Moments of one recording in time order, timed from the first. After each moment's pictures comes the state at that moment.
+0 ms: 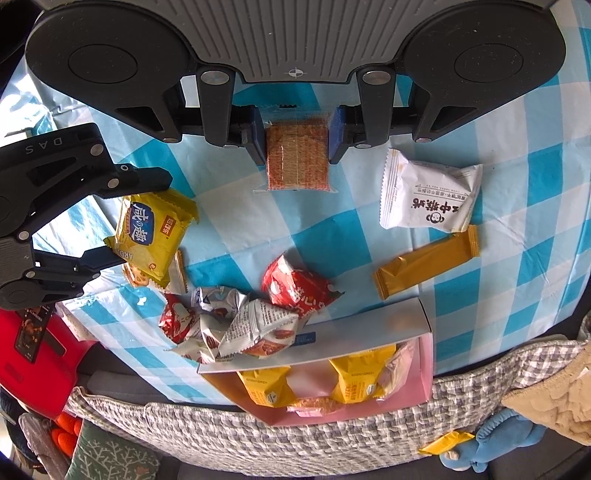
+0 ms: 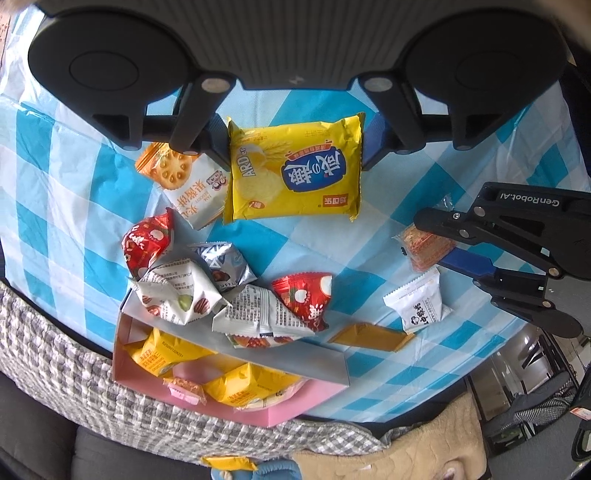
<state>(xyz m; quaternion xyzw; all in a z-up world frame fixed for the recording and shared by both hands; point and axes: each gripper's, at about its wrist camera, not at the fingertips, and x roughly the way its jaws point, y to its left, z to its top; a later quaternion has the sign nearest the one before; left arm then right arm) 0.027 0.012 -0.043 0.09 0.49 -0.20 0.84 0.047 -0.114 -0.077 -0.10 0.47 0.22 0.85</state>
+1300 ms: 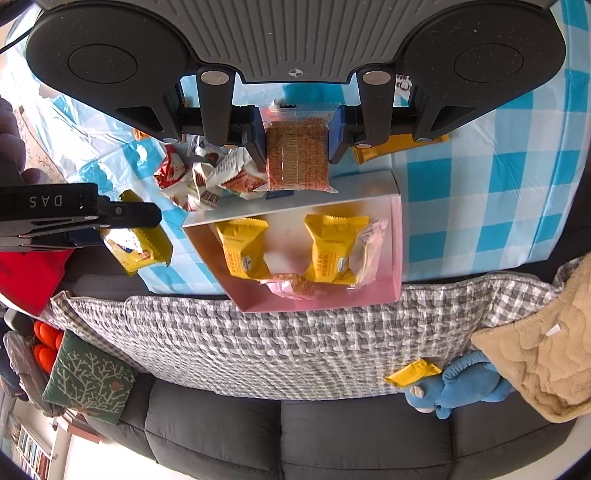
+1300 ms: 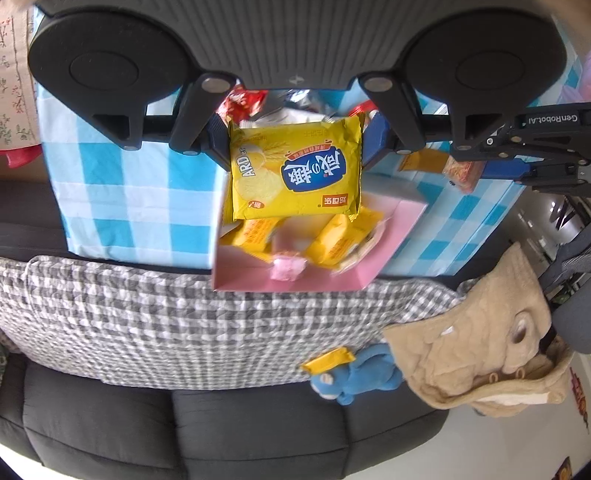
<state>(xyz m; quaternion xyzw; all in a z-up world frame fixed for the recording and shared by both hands) 0.088 0.001 0.031 0.03 0.42 -0.17 0.89 0.110 -0.172 -0.006 0.05 0.37 0.13 0.92</state>
